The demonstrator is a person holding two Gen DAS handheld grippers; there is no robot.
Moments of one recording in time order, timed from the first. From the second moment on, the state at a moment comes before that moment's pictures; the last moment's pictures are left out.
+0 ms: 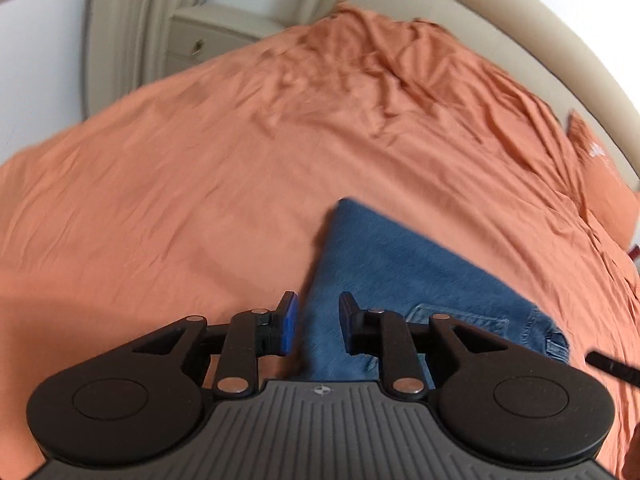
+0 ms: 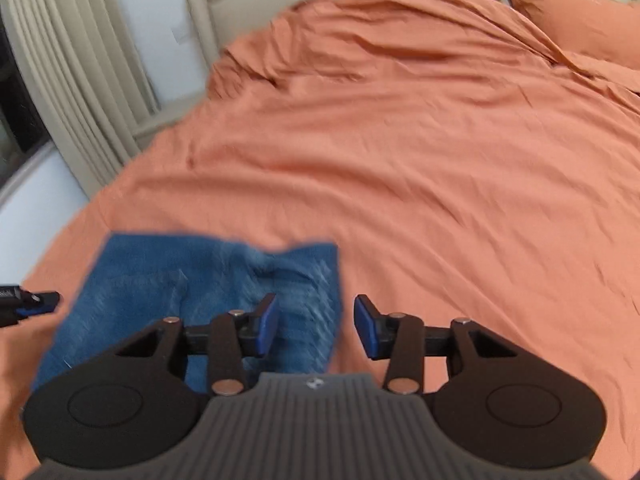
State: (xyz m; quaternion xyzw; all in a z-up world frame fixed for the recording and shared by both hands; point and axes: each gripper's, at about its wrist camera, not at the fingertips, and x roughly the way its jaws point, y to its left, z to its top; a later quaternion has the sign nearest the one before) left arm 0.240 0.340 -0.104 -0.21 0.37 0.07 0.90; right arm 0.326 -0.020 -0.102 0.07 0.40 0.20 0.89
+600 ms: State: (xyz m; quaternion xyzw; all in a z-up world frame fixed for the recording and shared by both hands) left arm 0.248 0.311 -0.096 -0.10 0.40 0.05 0.91; right arm 0.383 0.037 -0.135 0.00 0.44 0.21 0.87
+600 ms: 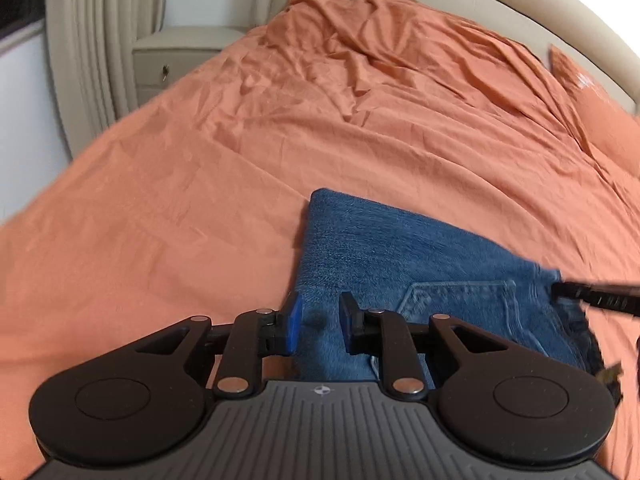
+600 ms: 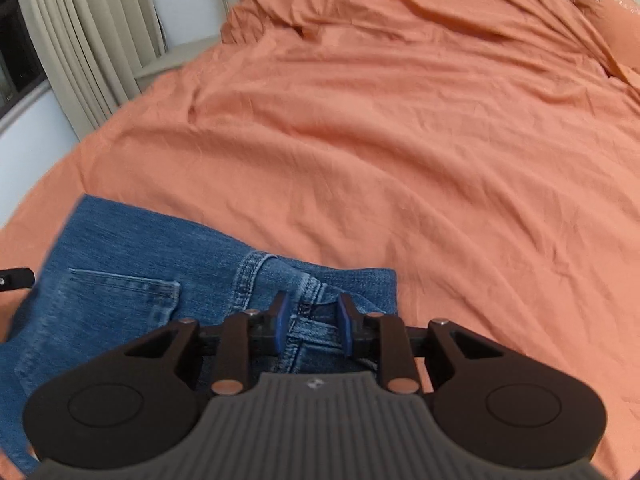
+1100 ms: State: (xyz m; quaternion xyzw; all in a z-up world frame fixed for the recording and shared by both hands) left arm 0.167 0.308 -0.147 -0.06 0.46 0.03 0.88; right arm 0.246 0.011 -0.123 -0.05 0.41 0.26 0.88
